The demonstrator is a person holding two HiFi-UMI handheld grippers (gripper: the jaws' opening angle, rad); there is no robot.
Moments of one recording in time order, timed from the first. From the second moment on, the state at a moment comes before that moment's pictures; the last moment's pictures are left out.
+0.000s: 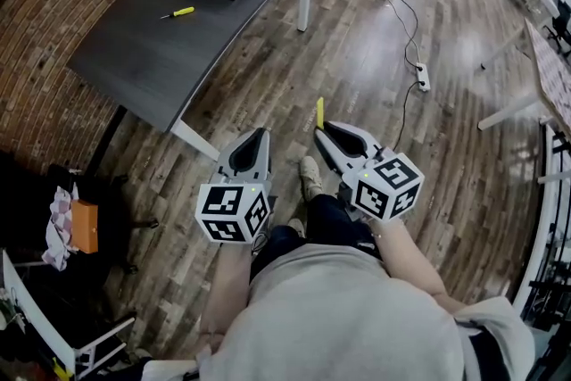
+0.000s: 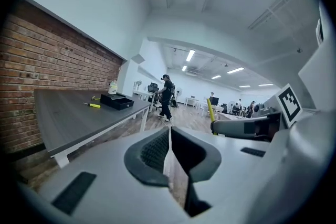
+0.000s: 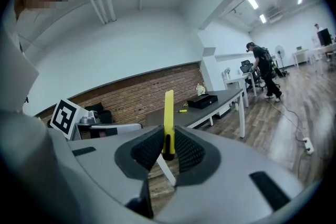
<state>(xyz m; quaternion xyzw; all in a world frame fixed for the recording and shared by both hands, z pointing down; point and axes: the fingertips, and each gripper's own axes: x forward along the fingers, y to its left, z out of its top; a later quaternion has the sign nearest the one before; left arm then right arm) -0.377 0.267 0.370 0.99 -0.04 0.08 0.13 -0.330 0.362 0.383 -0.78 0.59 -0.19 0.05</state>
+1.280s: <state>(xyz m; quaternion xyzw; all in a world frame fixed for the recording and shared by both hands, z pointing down) -0.102 0.142 0.360 0.98 -0.09 0.08 0.13 -0.057 0.230 0.380 -0.73 0.66 -0.19 0.06</state>
